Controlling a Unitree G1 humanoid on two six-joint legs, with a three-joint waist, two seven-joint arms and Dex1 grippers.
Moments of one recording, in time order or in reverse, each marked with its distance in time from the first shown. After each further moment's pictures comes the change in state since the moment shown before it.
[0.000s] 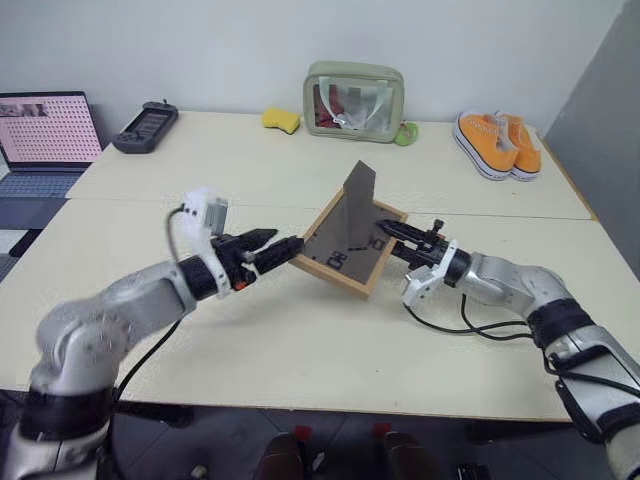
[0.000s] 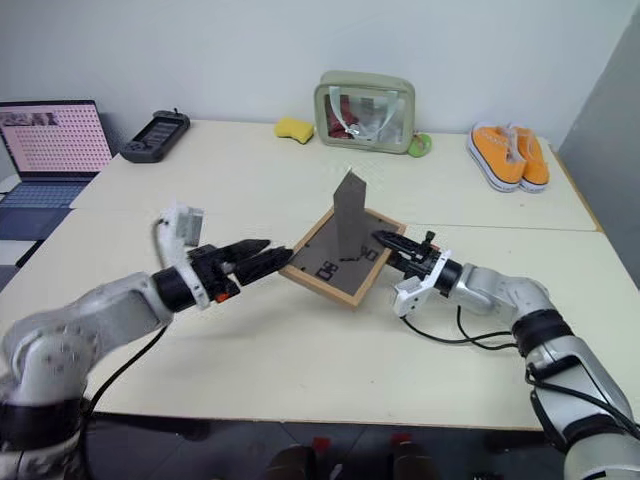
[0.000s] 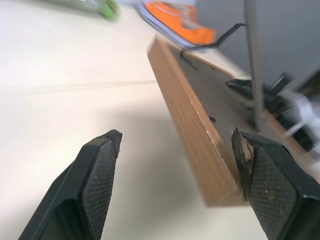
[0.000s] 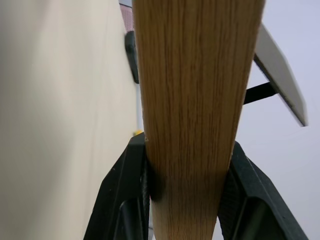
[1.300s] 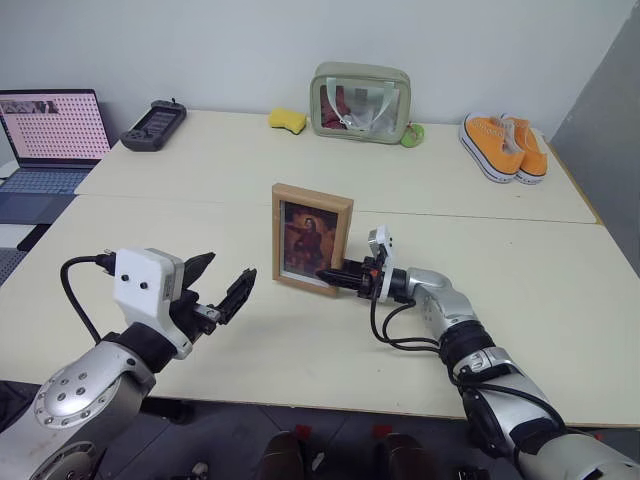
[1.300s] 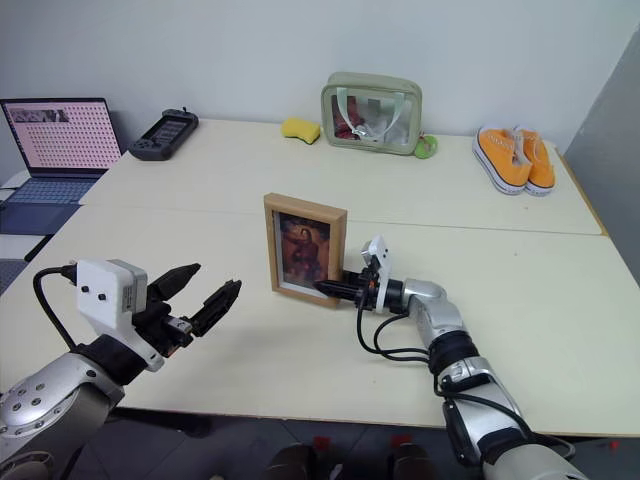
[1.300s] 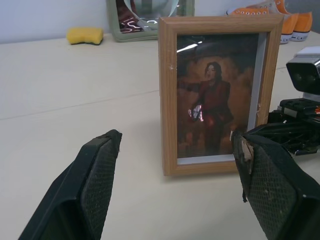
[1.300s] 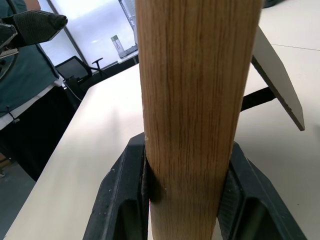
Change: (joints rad) left arm 0.402 -0.074 0.257 -0.384 0.152 -0.013 0.136; right arm 0.073 0.477 -0.360 -0.045 1.233 1.147 1.431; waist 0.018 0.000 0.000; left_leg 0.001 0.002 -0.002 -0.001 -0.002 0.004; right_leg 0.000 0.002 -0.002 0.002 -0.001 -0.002
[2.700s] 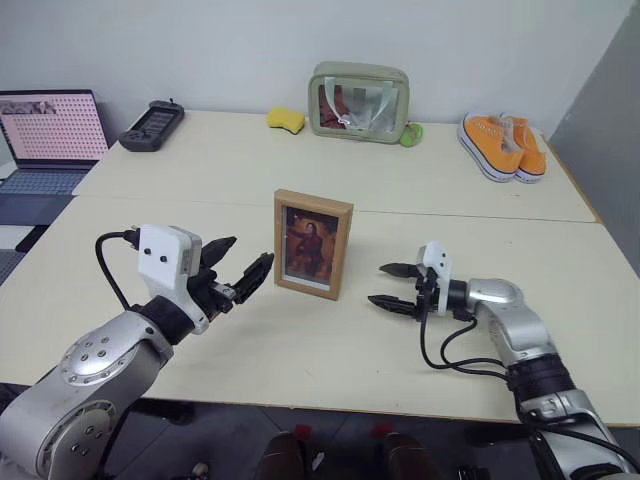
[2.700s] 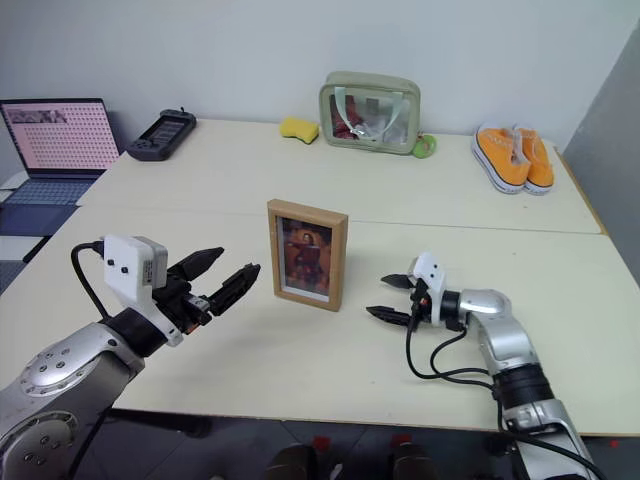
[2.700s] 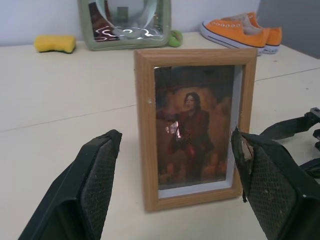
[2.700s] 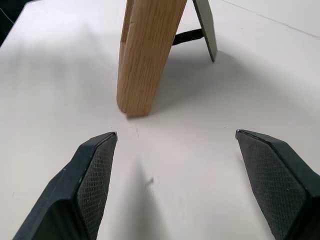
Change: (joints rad) left arm -0.195 -0.013 -0.104 0.120 -0.017 0.036 -0.046; right arm 0.320 -0.347 -0.015 -0.622 -0.101 0.141 -0.088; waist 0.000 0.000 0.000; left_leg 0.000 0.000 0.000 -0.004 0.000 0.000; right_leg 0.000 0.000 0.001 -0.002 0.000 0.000
